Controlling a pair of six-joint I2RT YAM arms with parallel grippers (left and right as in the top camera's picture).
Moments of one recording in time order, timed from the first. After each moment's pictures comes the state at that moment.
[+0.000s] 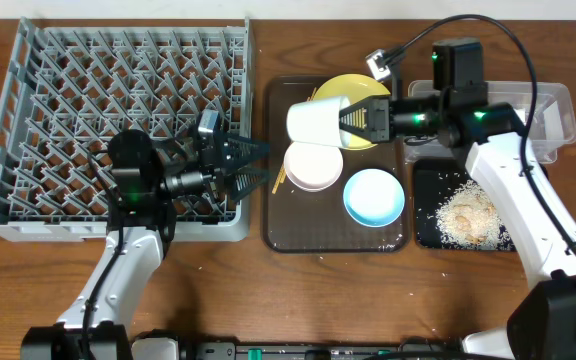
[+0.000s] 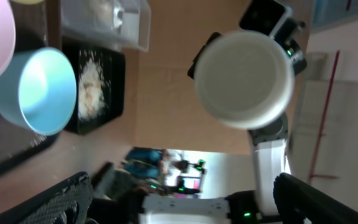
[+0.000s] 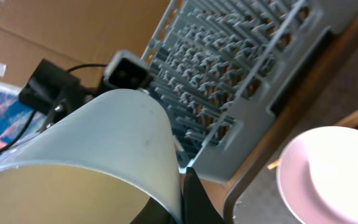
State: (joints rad) left arm 0.01 1.35 0.61 0.57 1.36 -1.49; right arm 0.22 1.64 1.35 -0.51 -1.08 0.28
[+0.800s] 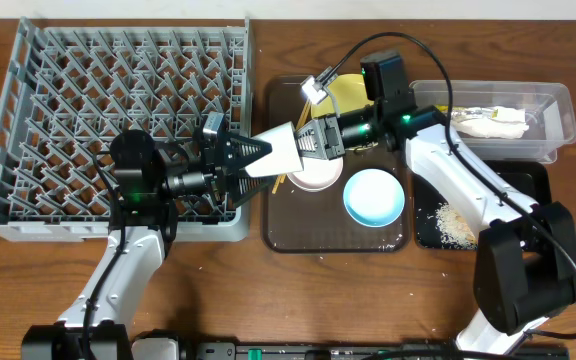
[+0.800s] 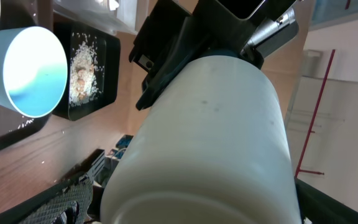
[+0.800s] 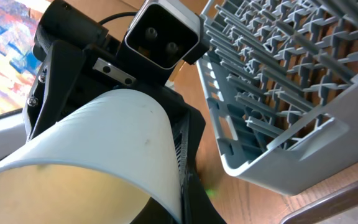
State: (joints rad) left arm 0.00 1.35 0.61 0.61 1.40 -1.56; right arm 0.39 1.85 1.35 -0.29 -1.32 0.33
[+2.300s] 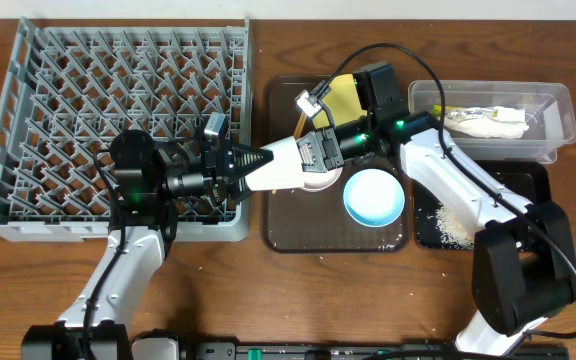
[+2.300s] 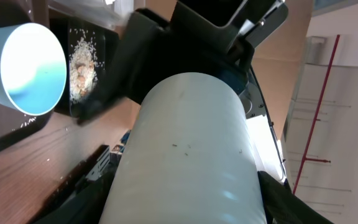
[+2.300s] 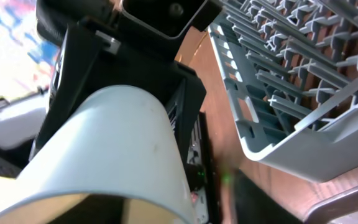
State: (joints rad) left arm 0.00 1.35 0.61 0.61 1.43 -1.52; right arm 0.42 1.85 1.32 -0.36 -1.37 0.29
